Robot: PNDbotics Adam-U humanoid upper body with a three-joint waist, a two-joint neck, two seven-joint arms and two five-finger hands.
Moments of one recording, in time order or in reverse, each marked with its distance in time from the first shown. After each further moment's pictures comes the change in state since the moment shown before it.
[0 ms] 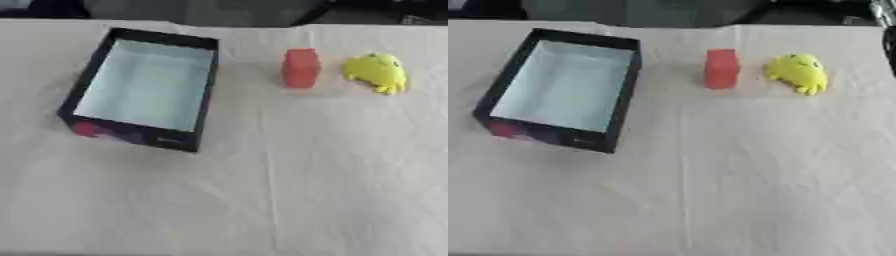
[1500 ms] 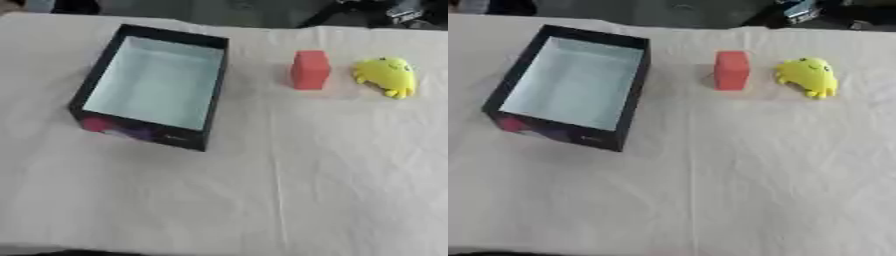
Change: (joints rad) left arm 0.014 -0.017 0.016 -0.008 -0.019 -0.007 0.003; right arm -0.067 -0.050 0.091 -0.199 0.621 -0.276 0.727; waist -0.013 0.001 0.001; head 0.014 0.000
